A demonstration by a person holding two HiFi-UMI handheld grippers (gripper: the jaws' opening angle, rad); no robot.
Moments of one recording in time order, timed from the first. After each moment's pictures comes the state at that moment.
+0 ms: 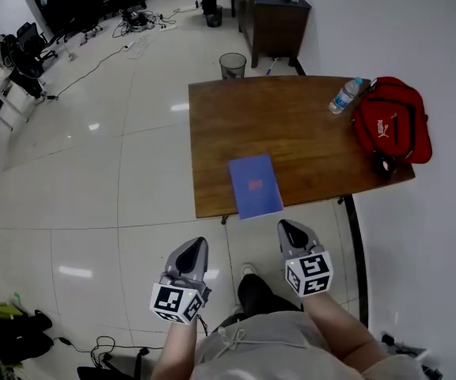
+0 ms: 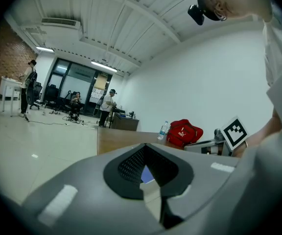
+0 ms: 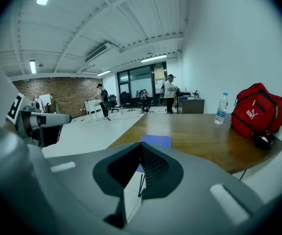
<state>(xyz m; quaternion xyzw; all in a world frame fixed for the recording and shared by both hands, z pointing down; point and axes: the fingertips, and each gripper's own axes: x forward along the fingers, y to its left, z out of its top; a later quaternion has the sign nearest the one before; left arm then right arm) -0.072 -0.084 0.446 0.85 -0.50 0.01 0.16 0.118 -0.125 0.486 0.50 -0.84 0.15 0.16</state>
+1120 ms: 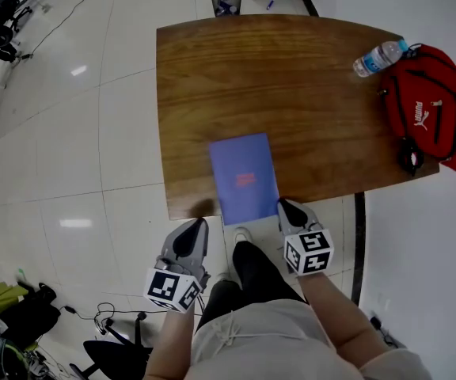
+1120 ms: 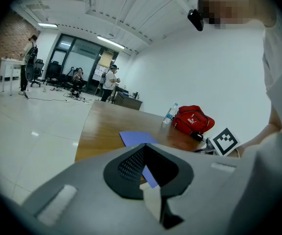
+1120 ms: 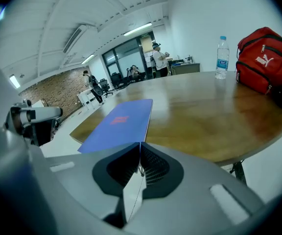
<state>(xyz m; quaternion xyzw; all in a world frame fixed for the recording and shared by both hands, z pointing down) -0.018 -0.191 0.547 0.83 -0.48 0.07 0.27 0.164 -0.218 0.635 0.47 -0.79 0.31 0.23</state>
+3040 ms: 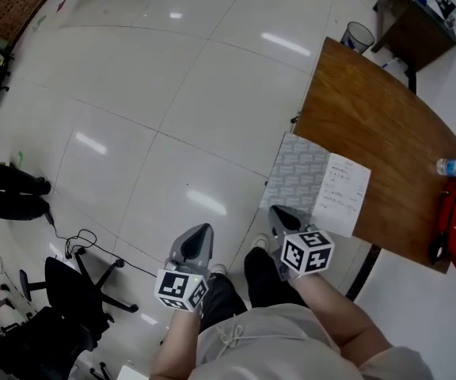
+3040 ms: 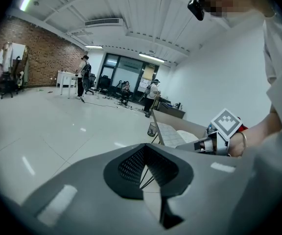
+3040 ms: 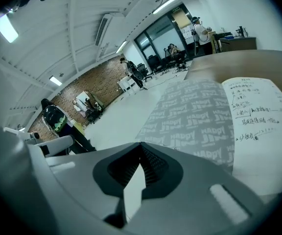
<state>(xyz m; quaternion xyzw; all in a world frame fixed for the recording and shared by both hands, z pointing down) -0.208 -0.050 0.559 0.66 -0.69 0.03 0.28 -0.094 -0.157 0.622 0.22 -0.87 0.36 0.26</state>
